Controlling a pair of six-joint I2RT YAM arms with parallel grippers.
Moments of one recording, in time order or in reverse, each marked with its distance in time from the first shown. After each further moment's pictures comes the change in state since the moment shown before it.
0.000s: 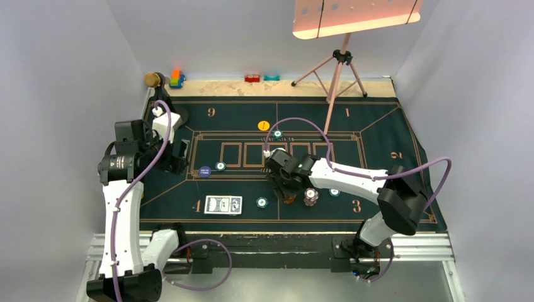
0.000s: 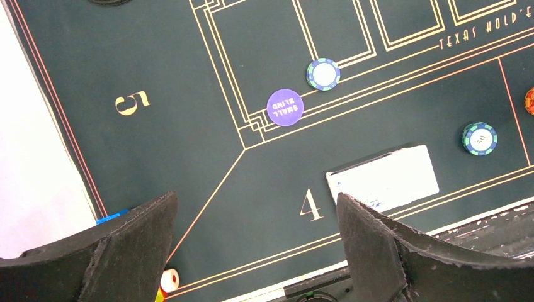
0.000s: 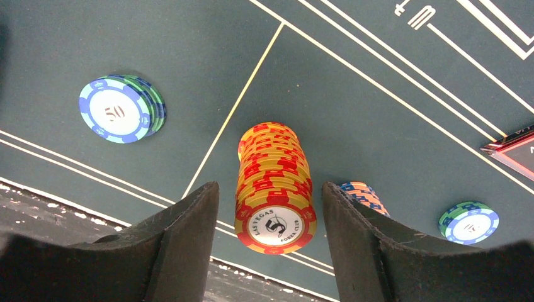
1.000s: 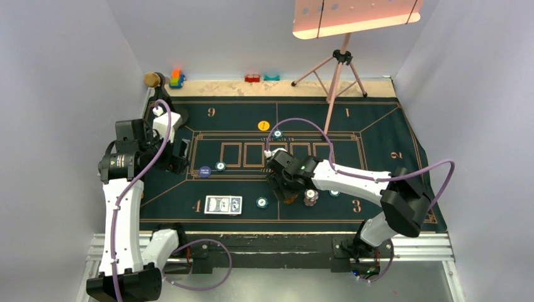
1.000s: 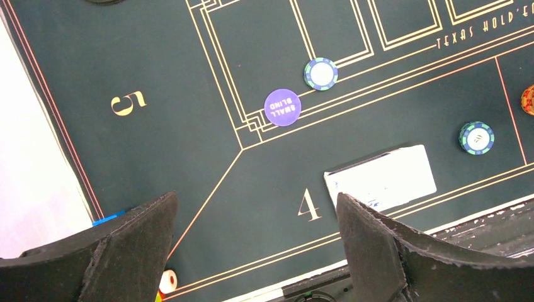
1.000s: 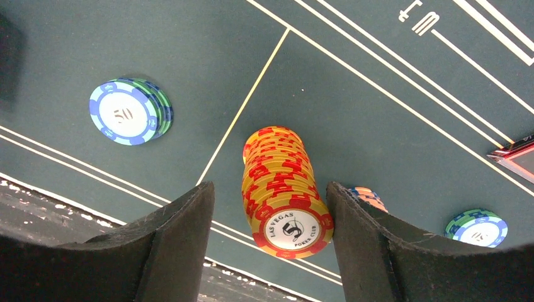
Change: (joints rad) left arm 0.000 0.011 0.001 0.000 0.008 -0.001; right arm 0.000 -0.028 -0.037 0.050 -0.009 0.002
